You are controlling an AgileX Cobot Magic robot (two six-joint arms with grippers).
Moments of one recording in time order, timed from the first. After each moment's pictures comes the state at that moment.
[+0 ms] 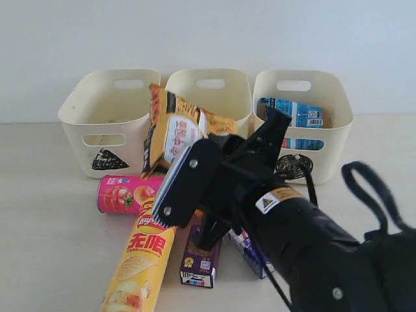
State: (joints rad) left arm 0.05 0.00 0.00 0.02 0.28 0.02; right arm 1.06 1.58 -0.66 0.86 -0.87 -1.41
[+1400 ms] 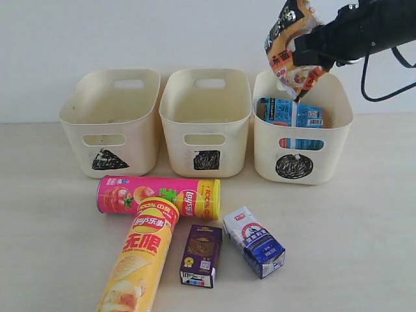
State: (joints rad) left arm 0.05 0.00 0.00 0.02 0.28 0.02; right arm 0.10 1.79 -1.48 0.90 0.56 -0.93
